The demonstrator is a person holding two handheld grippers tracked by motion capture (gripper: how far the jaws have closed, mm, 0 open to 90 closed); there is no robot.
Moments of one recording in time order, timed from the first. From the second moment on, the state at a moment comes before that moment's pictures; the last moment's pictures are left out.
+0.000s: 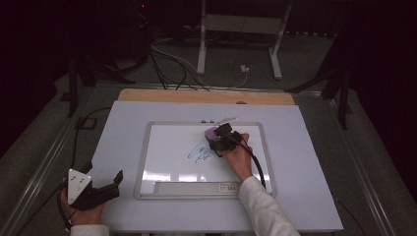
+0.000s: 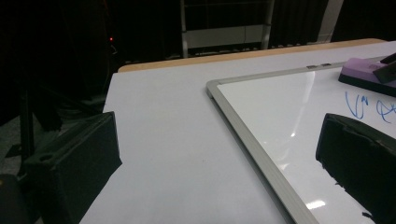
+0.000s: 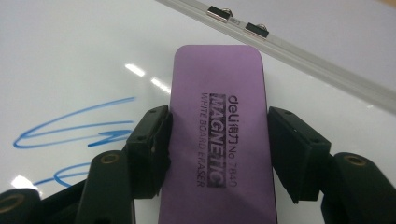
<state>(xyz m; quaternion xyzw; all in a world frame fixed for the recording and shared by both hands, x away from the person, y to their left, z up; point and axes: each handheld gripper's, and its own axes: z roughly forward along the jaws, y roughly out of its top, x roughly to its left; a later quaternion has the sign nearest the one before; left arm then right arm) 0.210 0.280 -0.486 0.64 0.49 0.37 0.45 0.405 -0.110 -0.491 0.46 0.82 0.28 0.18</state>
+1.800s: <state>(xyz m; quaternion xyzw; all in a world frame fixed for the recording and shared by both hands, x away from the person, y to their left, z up) 0.210 0.278 -0.486 0.65 0.49 0.37 0.45 0.379 -0.084 -0.492 0.42 0.84 0.29 0.17</state>
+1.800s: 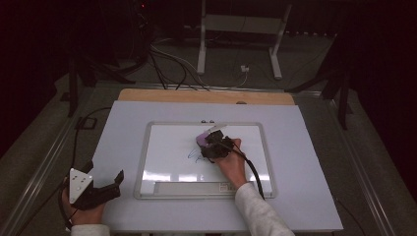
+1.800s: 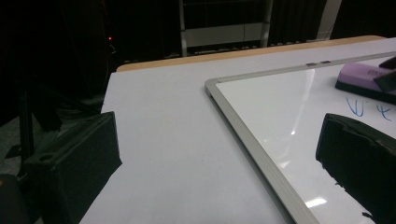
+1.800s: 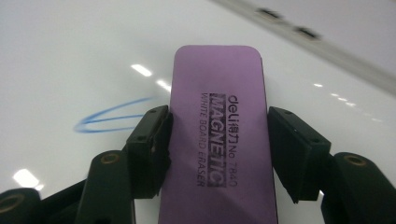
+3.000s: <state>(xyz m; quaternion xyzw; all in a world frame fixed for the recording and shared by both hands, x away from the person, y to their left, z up) 0.209 0.279 -0.485 0.65 0.49 0.37 0.45 0.353 -0.058 -0.490 0.37 0.87 0.30 0.14</state>
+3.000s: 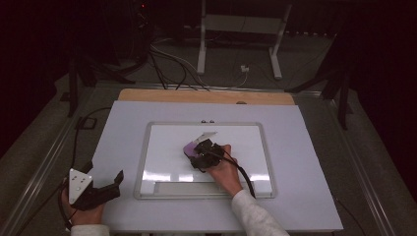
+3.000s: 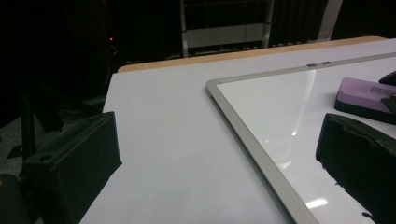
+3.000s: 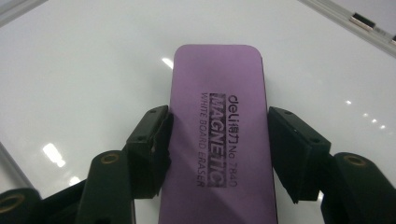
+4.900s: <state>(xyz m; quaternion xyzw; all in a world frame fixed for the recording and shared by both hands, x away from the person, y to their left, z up) 0.210 0.279 -0.486 0.65 0.49 0.37 0.45 0.387 -0.118 -0.492 0.46 0.82 0.29 0.17</state>
